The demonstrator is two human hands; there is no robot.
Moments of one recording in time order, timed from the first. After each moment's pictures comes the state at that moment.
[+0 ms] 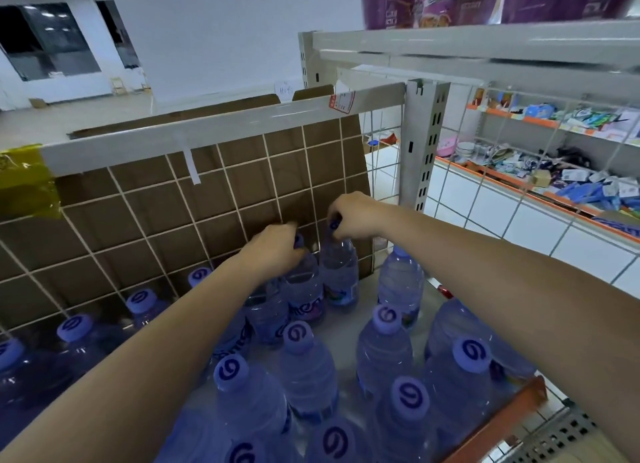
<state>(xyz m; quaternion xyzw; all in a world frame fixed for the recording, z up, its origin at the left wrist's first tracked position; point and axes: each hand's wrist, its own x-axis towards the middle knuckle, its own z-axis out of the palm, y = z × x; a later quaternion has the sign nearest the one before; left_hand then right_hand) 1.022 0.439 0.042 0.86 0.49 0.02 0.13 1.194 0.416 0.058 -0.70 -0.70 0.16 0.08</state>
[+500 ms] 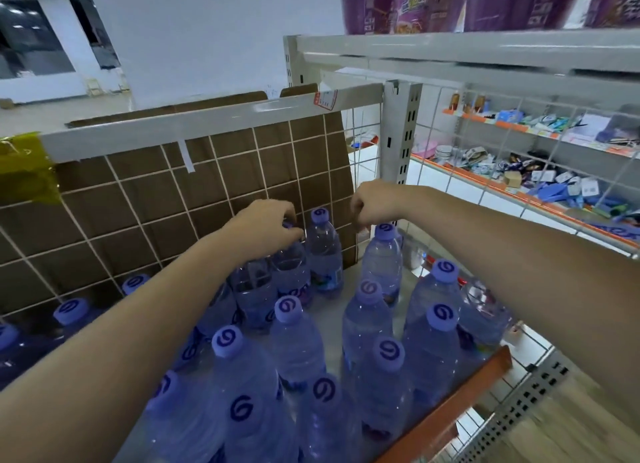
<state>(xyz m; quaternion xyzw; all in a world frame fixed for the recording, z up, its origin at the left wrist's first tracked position) 1.011 0.406 0.078 0.90 0.42 0.04 0.09 1.221 0.365 0.084 -0.72 -0.68 0.12 0.01</state>
